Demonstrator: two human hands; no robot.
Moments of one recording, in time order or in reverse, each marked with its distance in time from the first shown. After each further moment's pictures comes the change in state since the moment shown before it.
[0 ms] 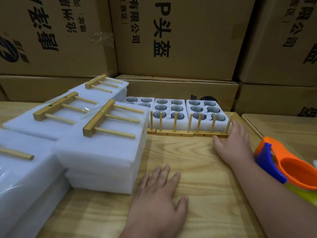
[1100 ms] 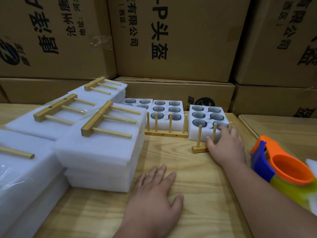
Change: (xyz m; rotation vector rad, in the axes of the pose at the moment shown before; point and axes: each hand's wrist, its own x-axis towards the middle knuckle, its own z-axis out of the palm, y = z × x) left_hand -0.002 0.002 -0.001 0.004 0.020 -0.010; right_hand -0.010 -0.007 0.002 -0.139 0.018 -0.045
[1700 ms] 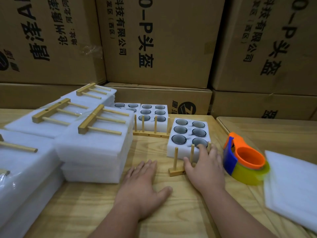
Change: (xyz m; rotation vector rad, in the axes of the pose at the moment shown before) left_hand -0.004 0.002 -0.002 -0.015 0.008 0.009; right_hand -0.115 -0.009 -0.032 -0.019 0.014 0.010
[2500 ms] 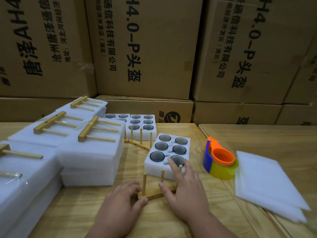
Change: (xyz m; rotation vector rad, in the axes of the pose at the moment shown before) left_hand -0.061 -0.012 -0.015 -0.147 0.145 0.071; right_hand -0.090 -0.001 -0.038 0.026 -0.064 -0.282
